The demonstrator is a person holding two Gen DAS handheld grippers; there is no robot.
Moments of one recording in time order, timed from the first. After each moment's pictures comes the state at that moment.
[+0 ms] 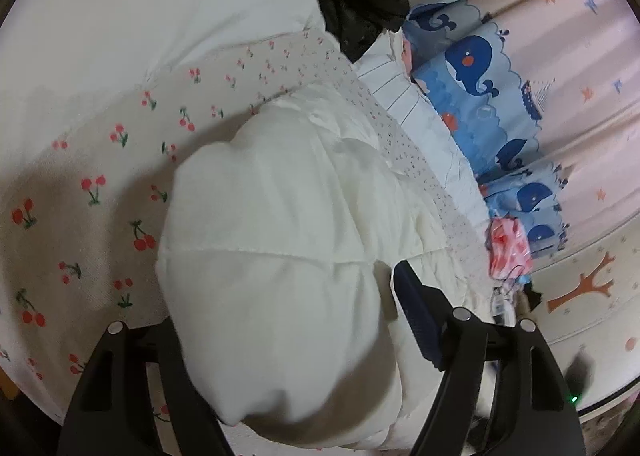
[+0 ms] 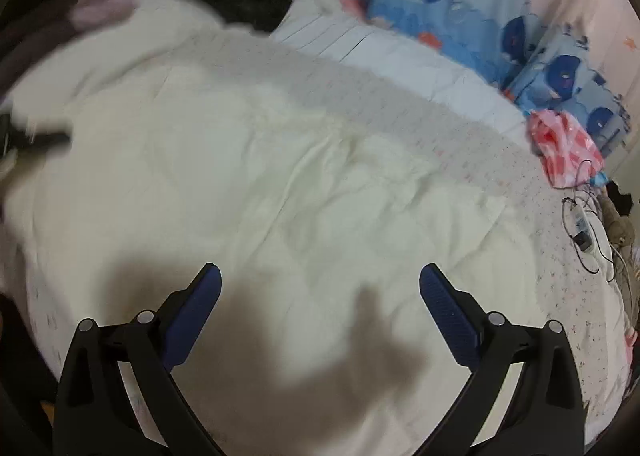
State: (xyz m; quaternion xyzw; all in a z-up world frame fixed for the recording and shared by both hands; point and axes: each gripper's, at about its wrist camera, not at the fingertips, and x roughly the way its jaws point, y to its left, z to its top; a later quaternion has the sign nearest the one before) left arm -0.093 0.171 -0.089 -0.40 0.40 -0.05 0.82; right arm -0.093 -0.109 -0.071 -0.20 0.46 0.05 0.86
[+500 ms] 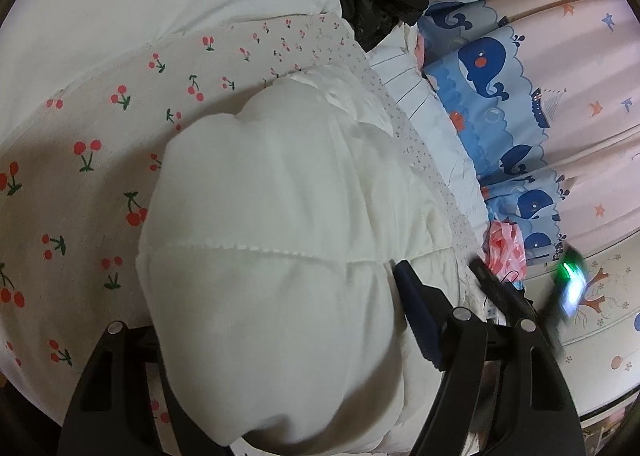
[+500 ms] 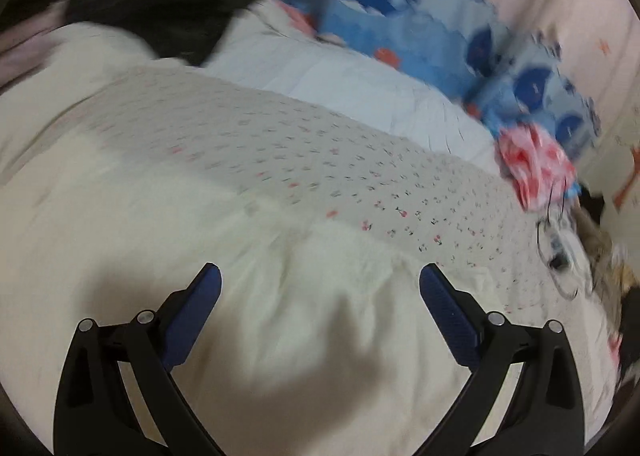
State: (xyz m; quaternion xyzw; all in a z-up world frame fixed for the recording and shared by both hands) left arm -0.092 0.168 -0.099 -0.42 0.42 -0.04 0.80; right arm 0.063 -0.130 -0.048 -0.16 0.42 -0.06 0.89
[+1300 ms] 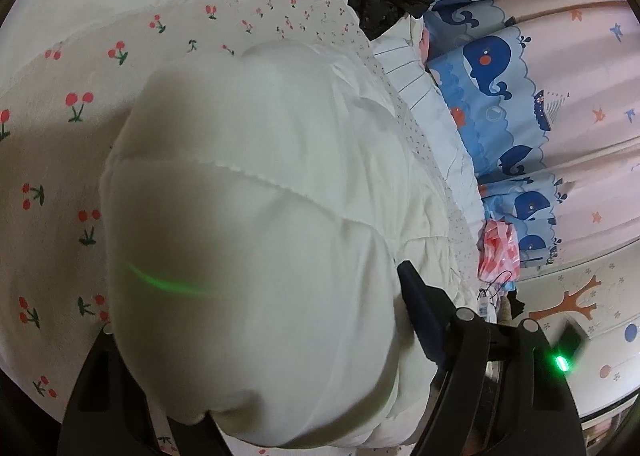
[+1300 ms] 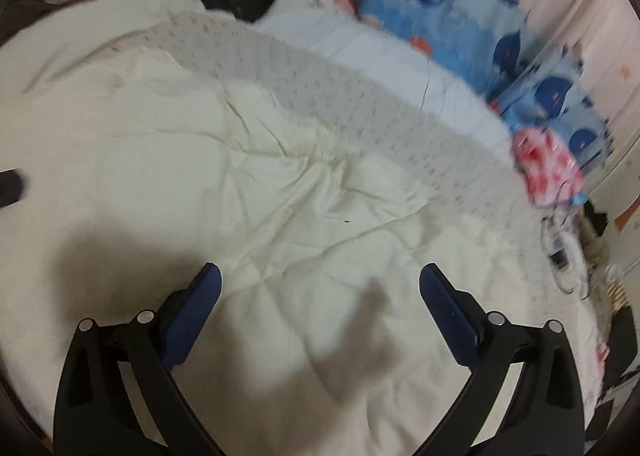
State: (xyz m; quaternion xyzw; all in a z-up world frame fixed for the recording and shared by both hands) left arm -0.094 0.158 -0.107 -0.44 0.43 -0.05 0.79; right arm -0.077 -0.089 -0.048 -0.23 0.40 -0.01 0.89
